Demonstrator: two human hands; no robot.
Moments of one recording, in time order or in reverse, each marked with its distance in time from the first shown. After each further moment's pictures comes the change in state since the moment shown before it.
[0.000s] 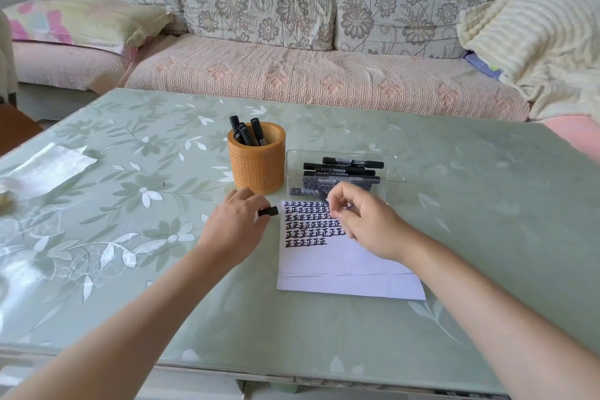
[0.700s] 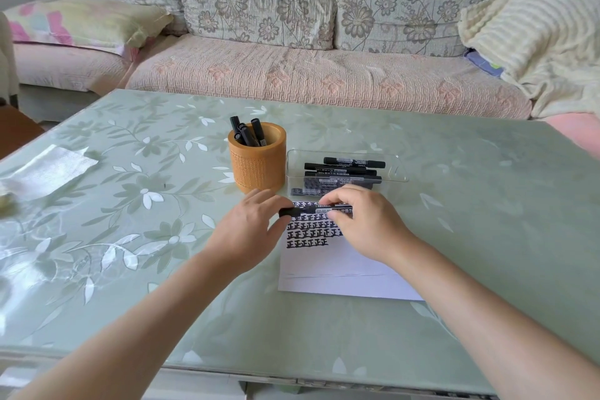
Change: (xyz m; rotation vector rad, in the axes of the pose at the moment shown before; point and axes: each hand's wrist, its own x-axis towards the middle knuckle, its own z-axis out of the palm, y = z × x) left_hand -0.004 0.018 -0.008 -0.117 0.053 0.256; right_hand 0.010 0.003 0.010 -0.410 0.189 -0.064
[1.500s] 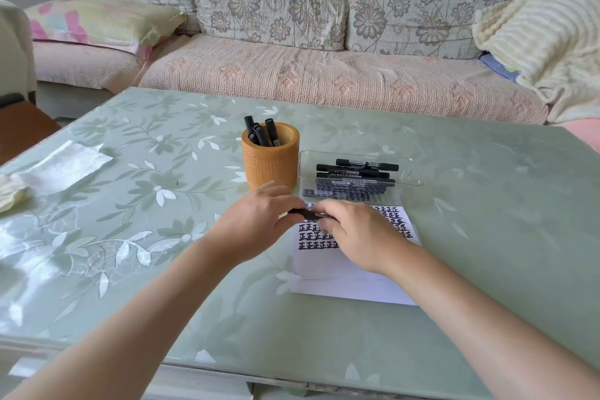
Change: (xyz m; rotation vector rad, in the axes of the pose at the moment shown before) left_hand 0.010 -0.005 -0.021 -0.009 -0.060 0.167; right_hand 0.003 -0.020 0.016 -0.074 -0.204 -0.079
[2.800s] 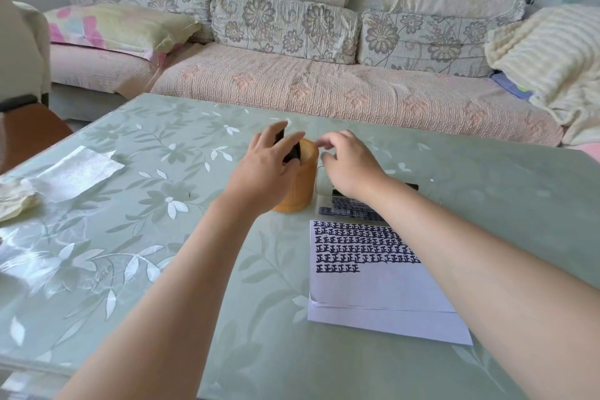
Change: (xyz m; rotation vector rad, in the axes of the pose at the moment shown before) left_hand 0.062 -0.048 -0.022 -0.021 0.209 -0.358; right_hand 0.125 -0.020 -0.034 -0.009 0.229 0.097
